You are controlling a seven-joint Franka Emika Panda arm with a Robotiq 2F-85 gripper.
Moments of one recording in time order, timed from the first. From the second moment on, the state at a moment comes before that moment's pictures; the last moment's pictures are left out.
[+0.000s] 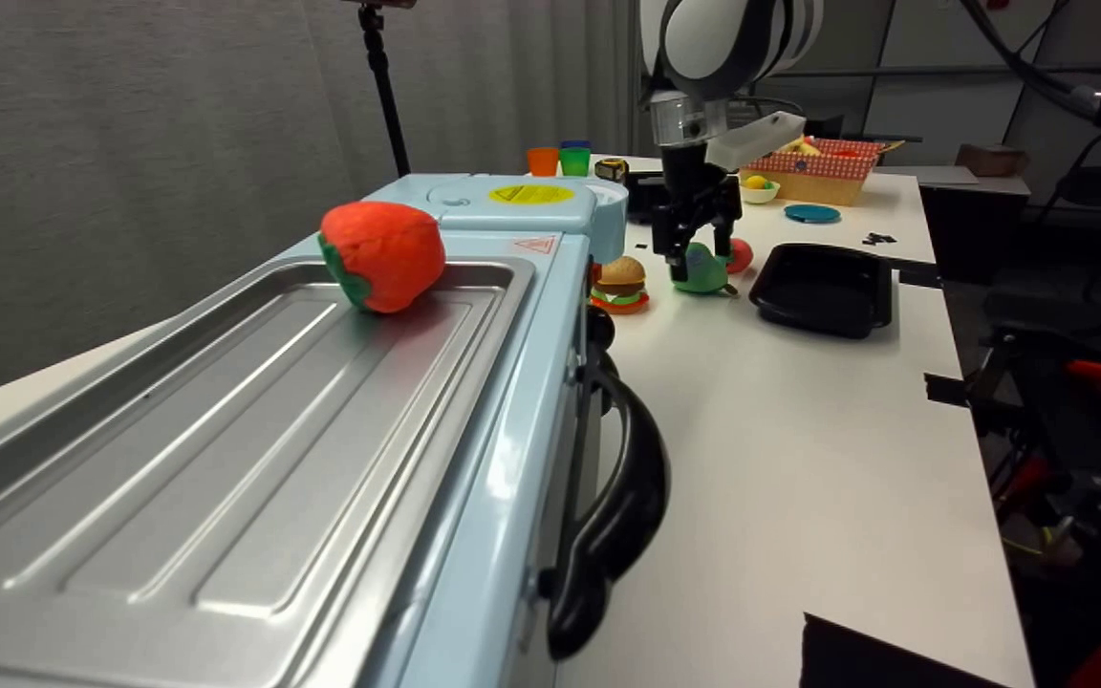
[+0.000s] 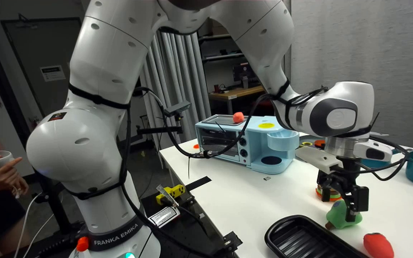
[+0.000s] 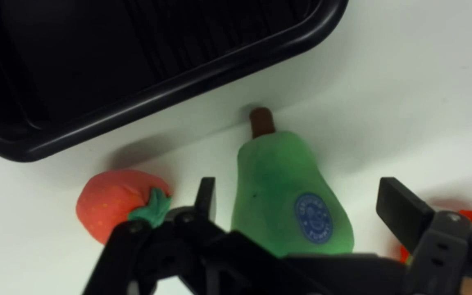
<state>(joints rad) -0.13 0.58 -0.18 -2.02 -0.01 2.46 0.13</state>
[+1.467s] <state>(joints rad) 0.01 0.47 -0.29 -2.32 -0.13 2.90 0.25</state>
